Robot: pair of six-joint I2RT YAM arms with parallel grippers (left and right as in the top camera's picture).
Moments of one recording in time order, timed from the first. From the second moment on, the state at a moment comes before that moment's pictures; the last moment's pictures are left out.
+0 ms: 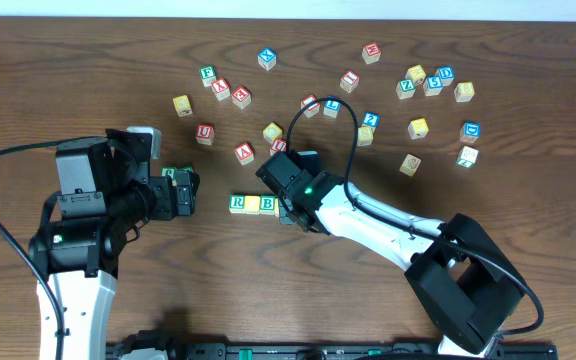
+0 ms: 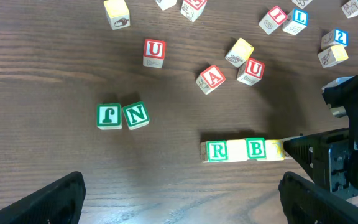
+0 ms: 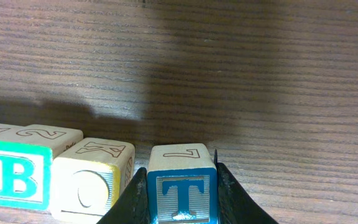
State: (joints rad) left arm 0.10 1.03 0.97 -0.85 0.31 0.04; right arm 0.82 1.89 1.20 -0.61 0.21 0.72
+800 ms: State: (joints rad) left arm 0.10 1.03 0.97 -0.84 0.31 0.04; right arm 0.82 1.89 1.20 -0.61 0.22 0.72
